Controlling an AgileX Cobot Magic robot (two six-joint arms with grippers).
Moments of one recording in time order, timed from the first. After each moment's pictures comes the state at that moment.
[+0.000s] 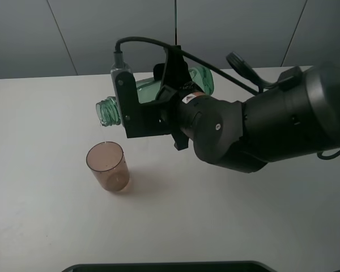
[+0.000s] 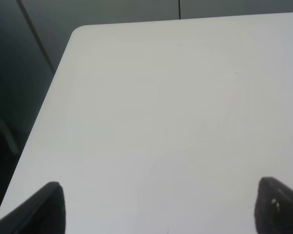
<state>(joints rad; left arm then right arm) -0.13 0.00 -0.51 0.18 1.08 -0.07 1.06 1.78 -0.77 1.04 -0.70 -2.09</state>
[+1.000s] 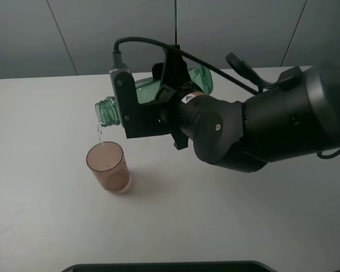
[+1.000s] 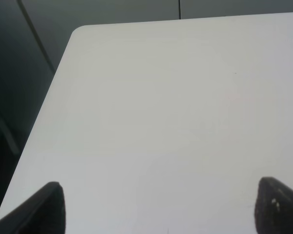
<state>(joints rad) -0.13 0.00 -0.51 0.18 1.08 -0.07 1.06 1.78 -0.77 1.03 -0.70 -2.09</state>
